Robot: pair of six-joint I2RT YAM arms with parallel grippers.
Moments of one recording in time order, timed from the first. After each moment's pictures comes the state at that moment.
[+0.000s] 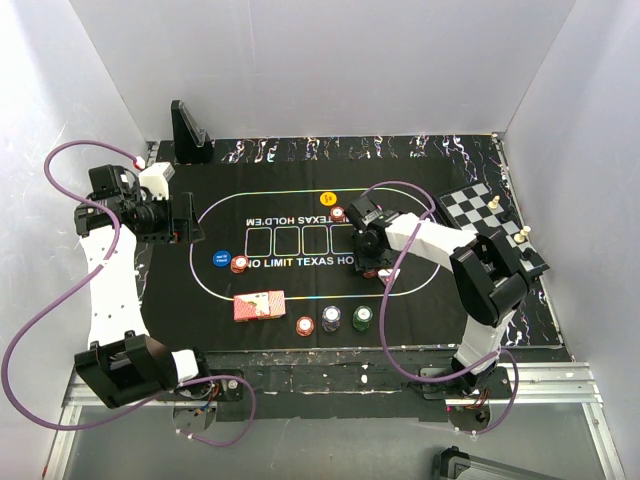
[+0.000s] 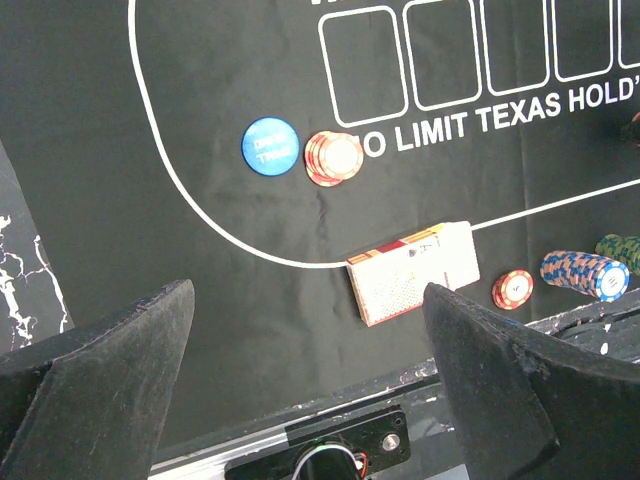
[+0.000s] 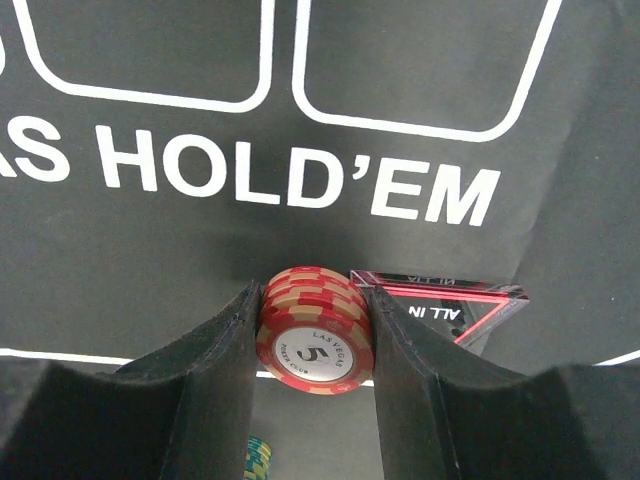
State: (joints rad) left arm 0.31 1.26 1.35 -1.10 0.48 0.28; right arm 0.68 1.80 1.20 -0.68 0.14 0.47
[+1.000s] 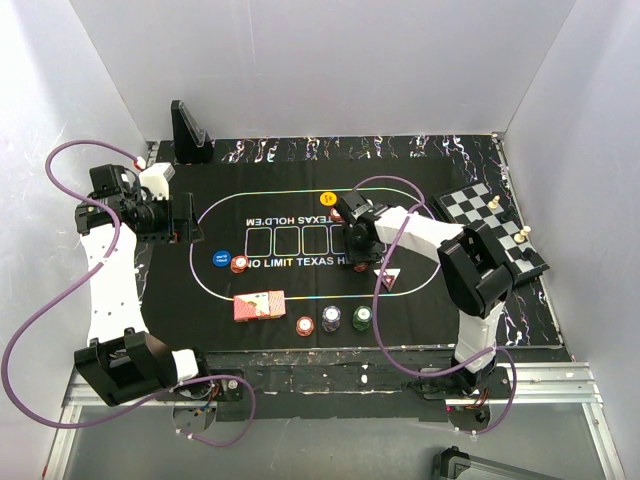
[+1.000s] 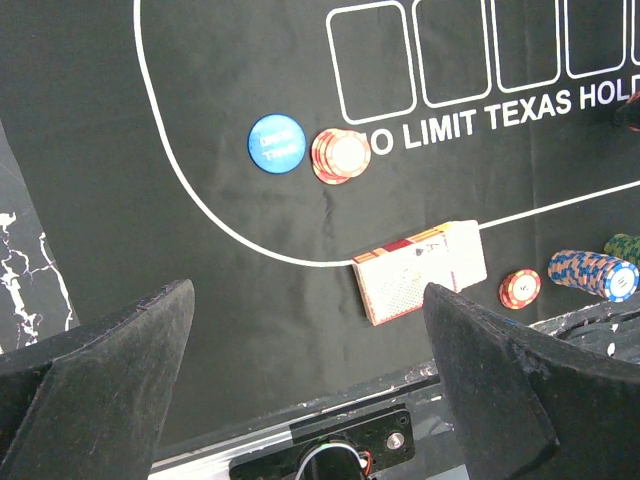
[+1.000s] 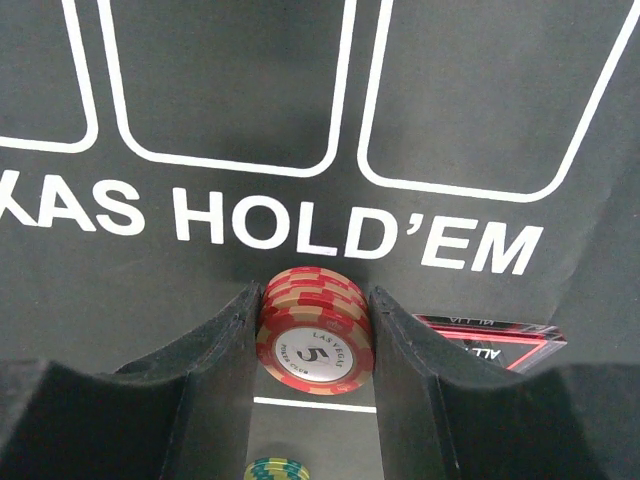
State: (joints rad) left arm 0.31 1.27 1.35 -1.10 0.47 0.29; right arm 0.70 1.88 1.31 -0.69 0.14 0.51
